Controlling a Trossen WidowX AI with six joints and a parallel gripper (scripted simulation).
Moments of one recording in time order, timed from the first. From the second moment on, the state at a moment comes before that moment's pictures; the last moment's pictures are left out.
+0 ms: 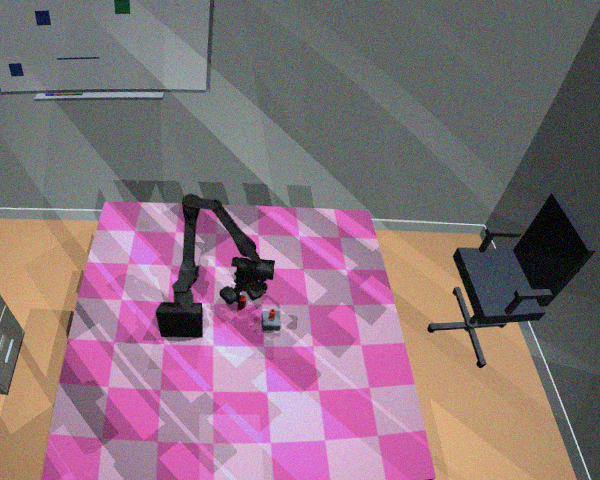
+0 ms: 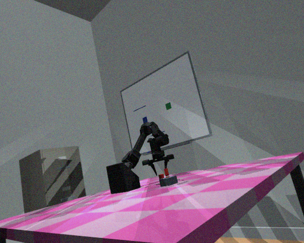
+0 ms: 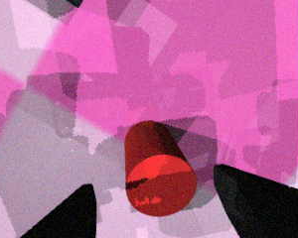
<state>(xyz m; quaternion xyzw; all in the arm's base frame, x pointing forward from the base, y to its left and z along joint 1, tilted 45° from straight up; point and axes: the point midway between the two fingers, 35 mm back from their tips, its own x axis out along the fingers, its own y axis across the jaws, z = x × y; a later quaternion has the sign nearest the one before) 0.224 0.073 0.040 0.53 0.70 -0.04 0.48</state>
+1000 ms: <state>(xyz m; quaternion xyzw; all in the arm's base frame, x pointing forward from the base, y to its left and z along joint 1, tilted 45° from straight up) 0.221 0.098 0.015 0.53 0.70 -0.04 0.48</state>
